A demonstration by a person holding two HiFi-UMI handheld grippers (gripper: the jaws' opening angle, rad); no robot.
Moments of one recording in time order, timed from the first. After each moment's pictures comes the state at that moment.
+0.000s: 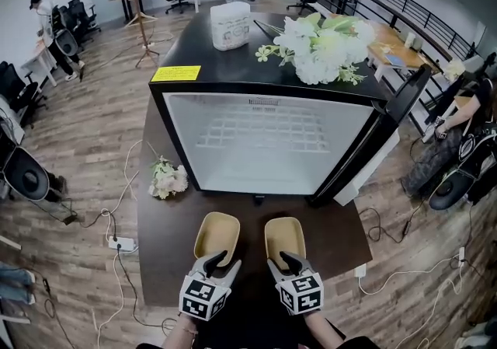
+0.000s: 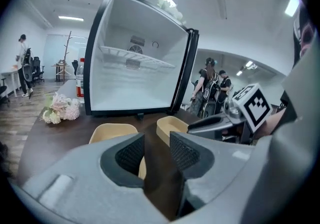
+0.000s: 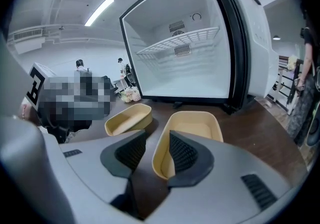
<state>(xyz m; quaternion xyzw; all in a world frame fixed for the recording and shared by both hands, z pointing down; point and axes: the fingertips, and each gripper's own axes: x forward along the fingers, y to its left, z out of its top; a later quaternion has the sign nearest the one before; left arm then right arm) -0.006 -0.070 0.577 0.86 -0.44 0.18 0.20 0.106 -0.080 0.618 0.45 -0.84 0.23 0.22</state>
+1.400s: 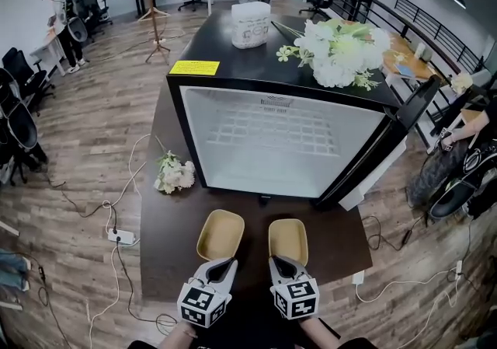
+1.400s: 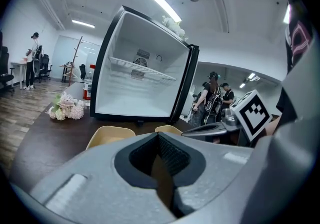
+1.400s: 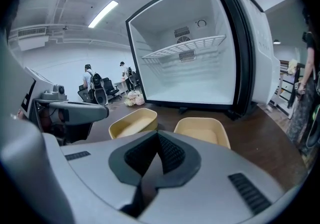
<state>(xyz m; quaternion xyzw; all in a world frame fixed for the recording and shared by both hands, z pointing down) -0.011 -0.054 0.562 0.85 -0.47 0.11 0.20 0.086 -0.076 0.603 0.45 -0.85 0.21 0.20</state>
